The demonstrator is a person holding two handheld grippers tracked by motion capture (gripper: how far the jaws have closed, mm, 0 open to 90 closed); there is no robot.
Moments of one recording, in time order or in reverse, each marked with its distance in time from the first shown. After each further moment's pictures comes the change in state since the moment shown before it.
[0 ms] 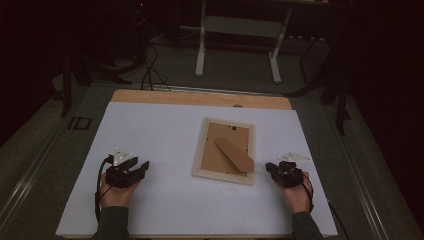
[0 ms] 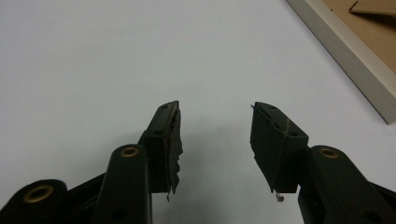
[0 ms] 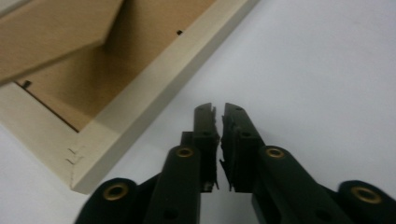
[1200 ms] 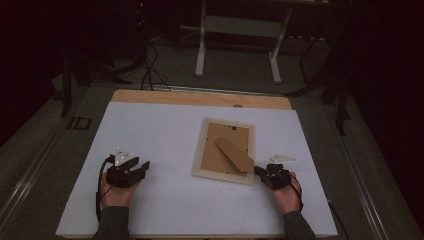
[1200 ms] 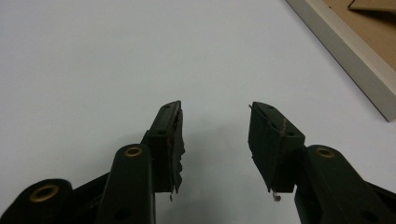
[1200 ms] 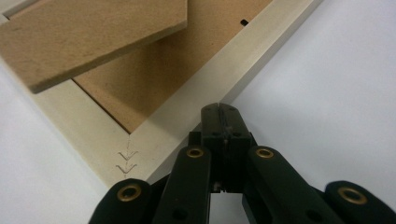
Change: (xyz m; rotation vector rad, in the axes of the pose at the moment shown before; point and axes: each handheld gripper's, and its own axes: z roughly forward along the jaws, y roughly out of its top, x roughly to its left) left arm -0.001 0.001 0.001 0.003 0.001 0.014; right arm 0.024 -0.001 0.022 0.033 0.093 -0.056
